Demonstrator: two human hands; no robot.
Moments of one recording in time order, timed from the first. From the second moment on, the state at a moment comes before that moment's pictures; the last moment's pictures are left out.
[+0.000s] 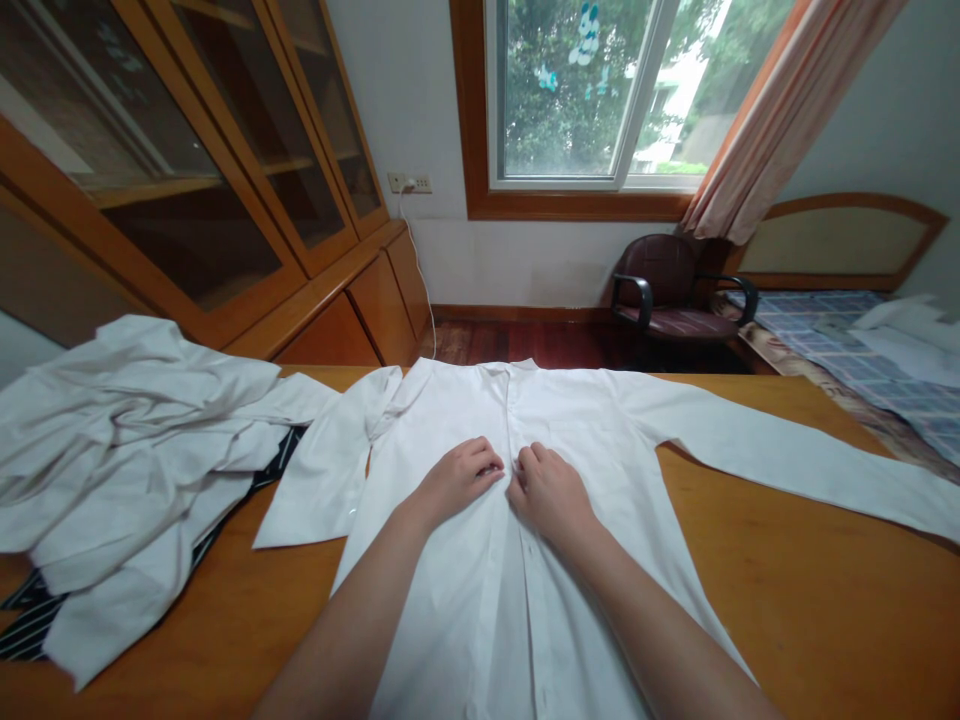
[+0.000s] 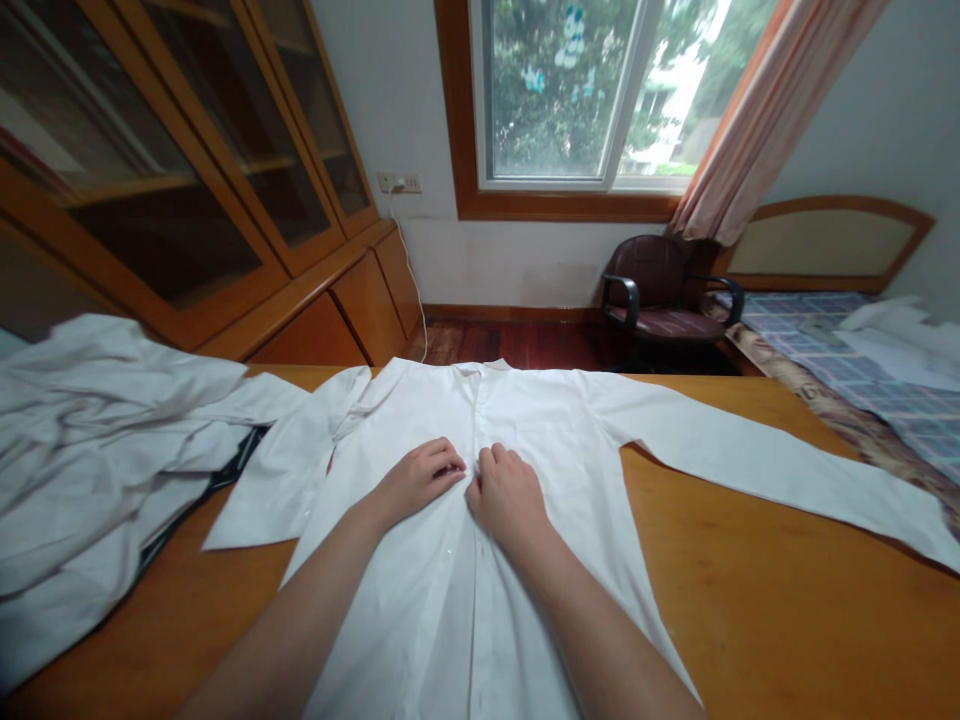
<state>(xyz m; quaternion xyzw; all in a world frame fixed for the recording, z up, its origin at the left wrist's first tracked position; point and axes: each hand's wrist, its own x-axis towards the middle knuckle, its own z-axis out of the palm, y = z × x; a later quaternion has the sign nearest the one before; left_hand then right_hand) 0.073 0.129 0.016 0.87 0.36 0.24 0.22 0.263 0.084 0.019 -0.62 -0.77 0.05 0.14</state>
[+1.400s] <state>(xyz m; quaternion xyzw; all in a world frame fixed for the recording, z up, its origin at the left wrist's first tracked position) 0.074 0.130 0.013 0.89 0.33 0.25 0.18 0.273 0.088 0.021 -0.63 -0.60 0.33 0.37</state>
